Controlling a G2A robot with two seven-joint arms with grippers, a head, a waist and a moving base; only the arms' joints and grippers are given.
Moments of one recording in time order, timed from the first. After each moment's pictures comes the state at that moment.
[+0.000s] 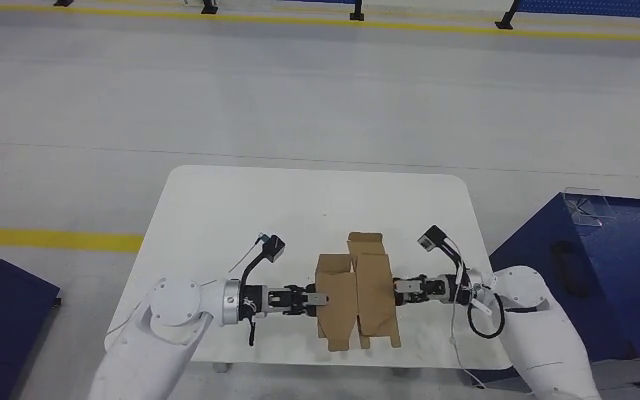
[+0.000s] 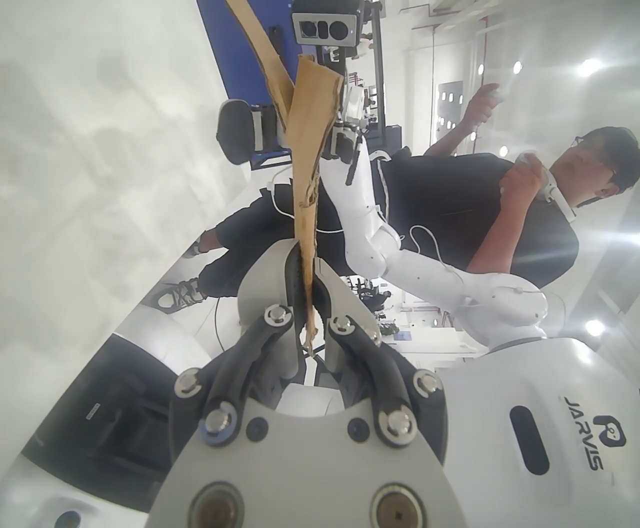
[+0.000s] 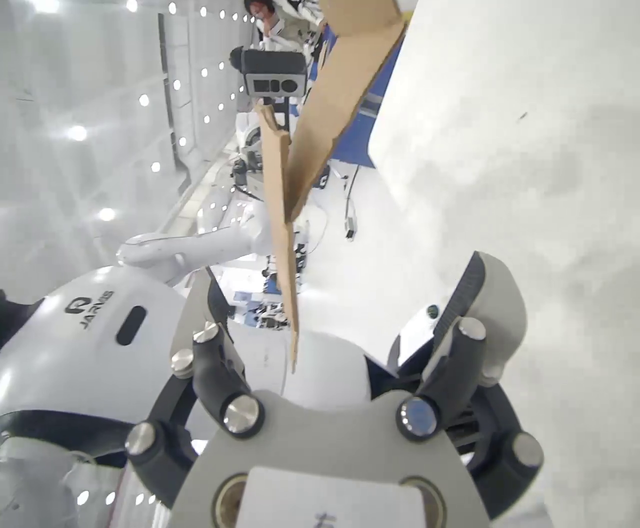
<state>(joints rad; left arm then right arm) 1.10 -1.18 -1.13 -1.62 -0.24 -0.08 -1.13 -1.10 -1.02 1.34 -1.30 0.49 -0.33 1.49</state>
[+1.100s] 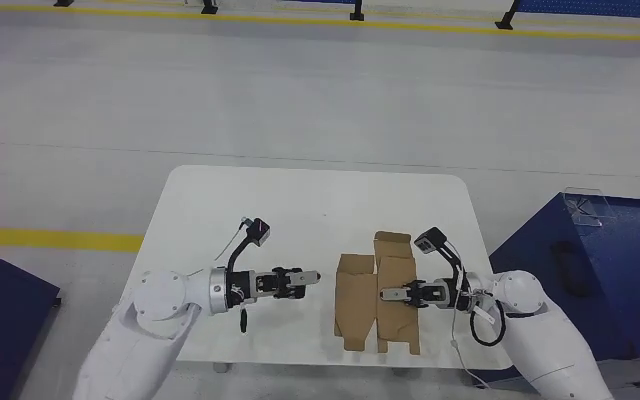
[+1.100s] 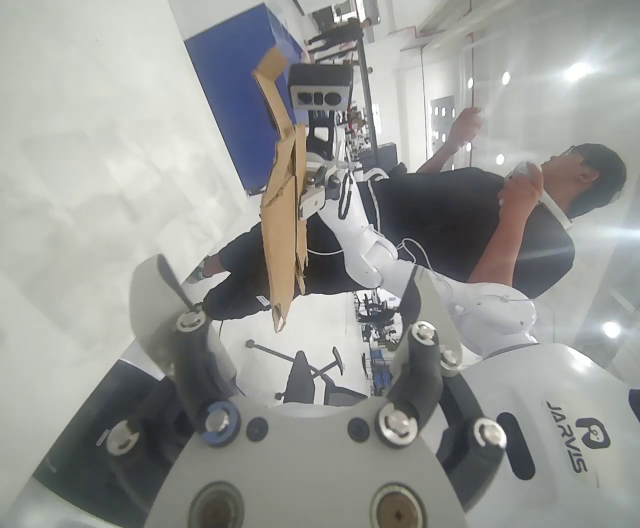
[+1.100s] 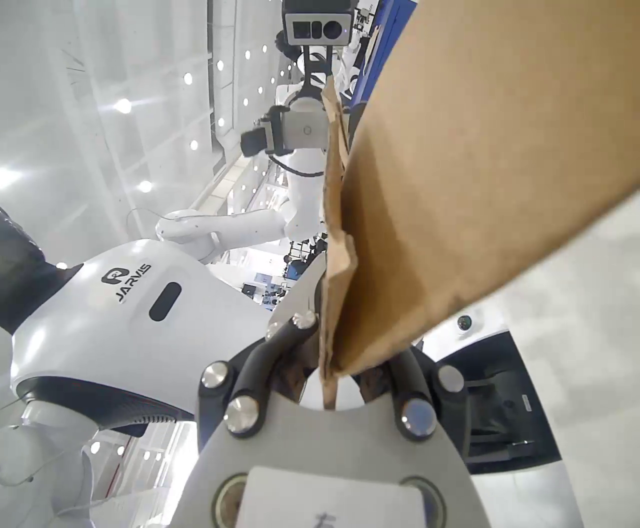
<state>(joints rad) 1.11 -1.14 -1.23 -1.67 -0.28 -0.09 -1.09 -1.12 -0.91 1.21 -1.39 0.66 -0.44 1.38</state>
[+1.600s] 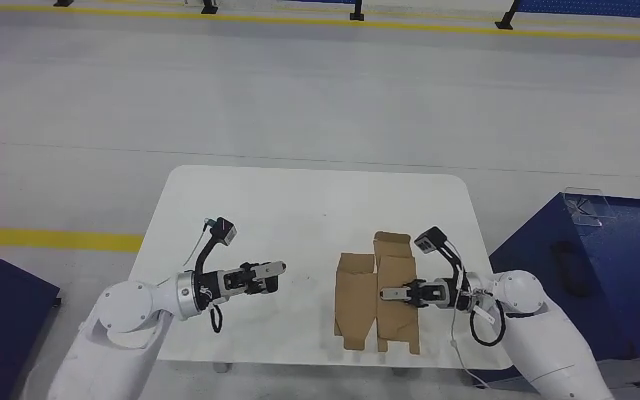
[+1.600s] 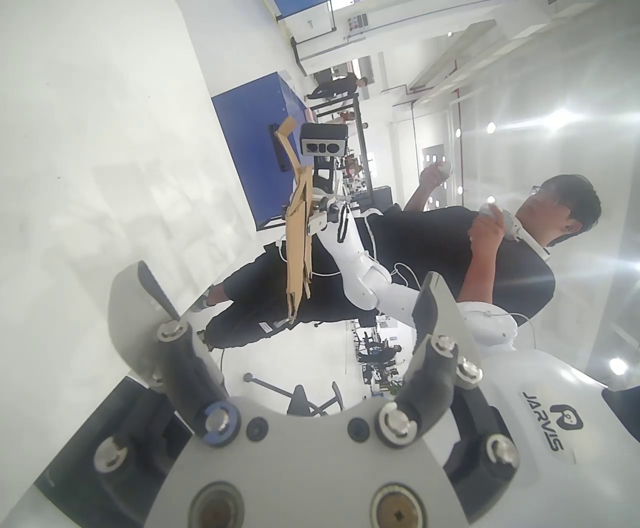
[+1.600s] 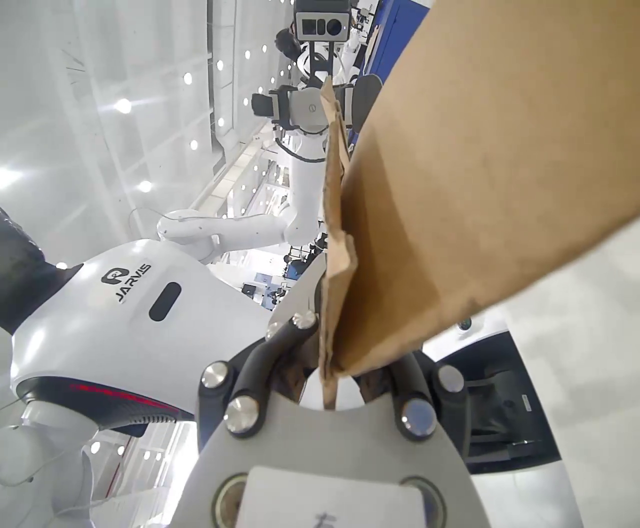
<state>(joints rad) 1.20 -1.12 -1.35 -1.69 -0.30 -0.11 -1.08 -1.12 -0.91 1.23 -1.41 0.66 -0.46 1.34</state>
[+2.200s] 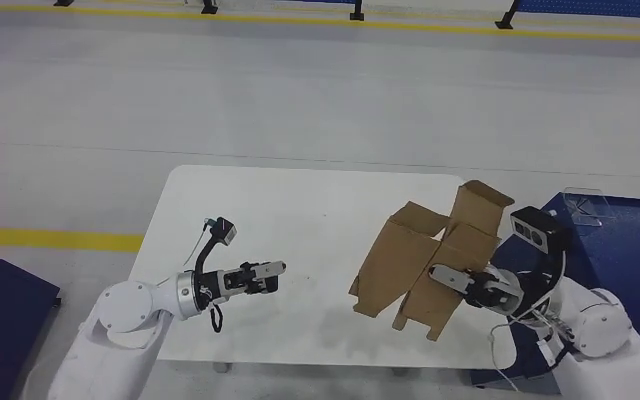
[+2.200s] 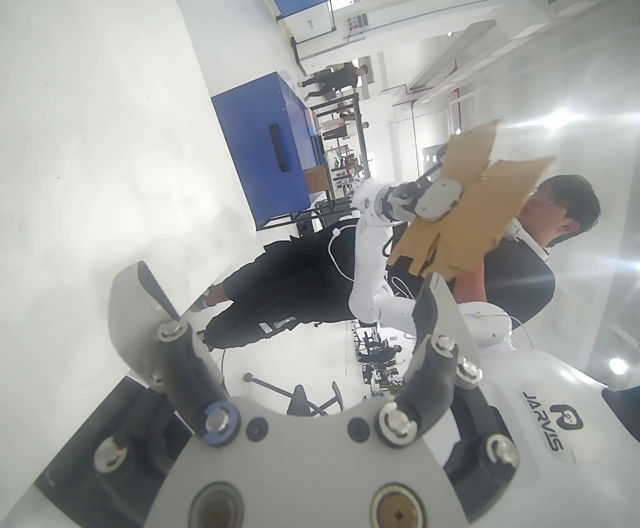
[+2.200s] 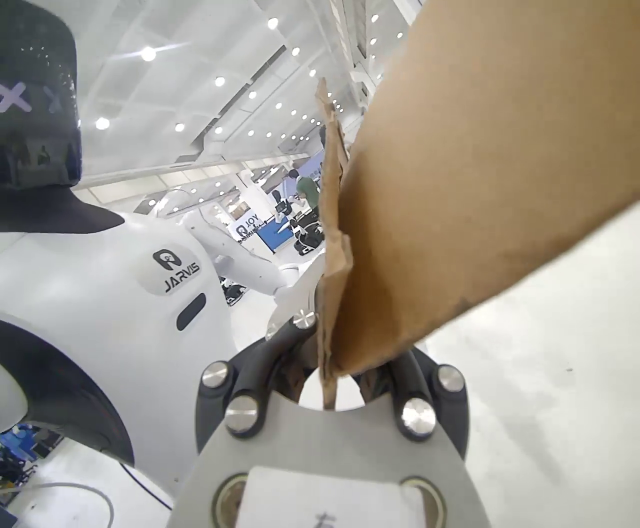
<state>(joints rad) 1.20 -1.12 -1.35 -1.69 -0.30 -0.11 -1.08 -1.47 -0.88 1.67 -2.00 0.54 -0.70 0.98</state>
